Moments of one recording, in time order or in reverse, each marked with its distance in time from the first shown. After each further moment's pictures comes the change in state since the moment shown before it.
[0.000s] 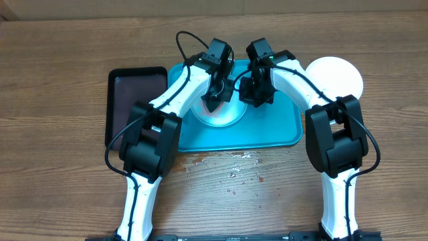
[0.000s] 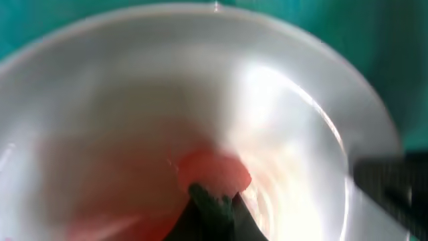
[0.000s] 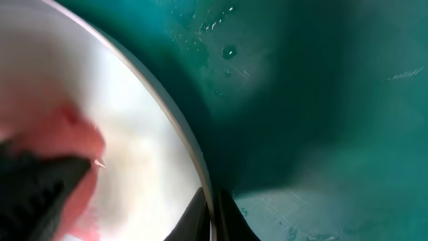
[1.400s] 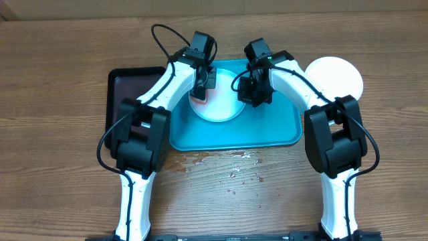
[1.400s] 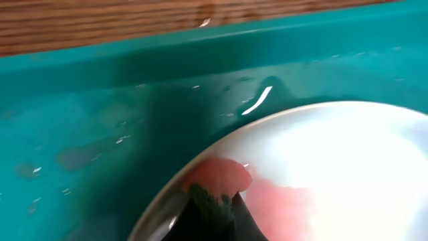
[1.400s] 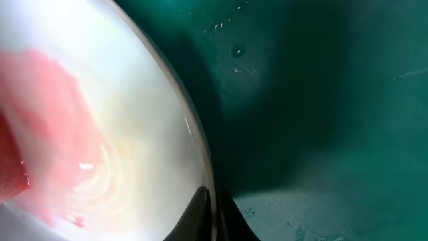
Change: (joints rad) left arm 0.093 0.002 -0.012 0.164 -0.165 -0.143; right arm 0.010 0.000 0.000 0.011 0.013 0.012
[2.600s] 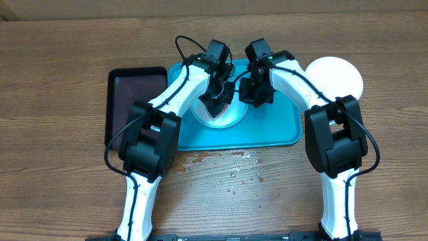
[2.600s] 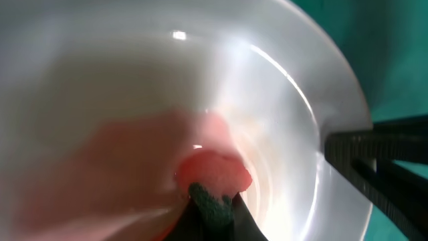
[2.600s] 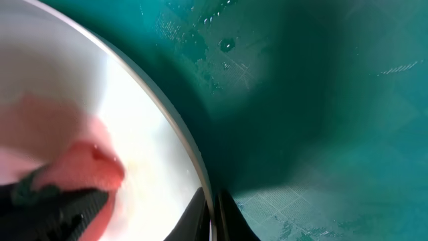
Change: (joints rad) left arm -0.085 0.000 0.012 -0.200 0.267 0.084; right arm -0.005 0.000 0.000 -0.010 0.008 -0.021
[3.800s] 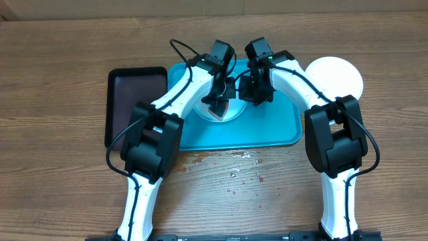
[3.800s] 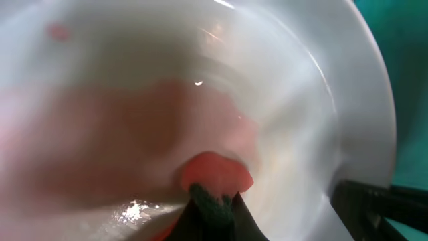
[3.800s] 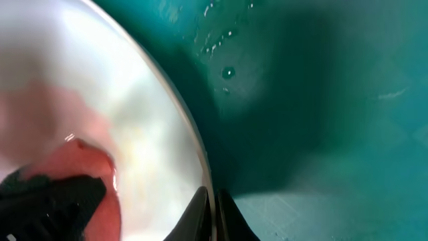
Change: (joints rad) left arm -0.016 -0.002 0.000 0.066 -0.140 -0.345; right arm 0.000 0.000 0.000 0.031 0.020 0.008
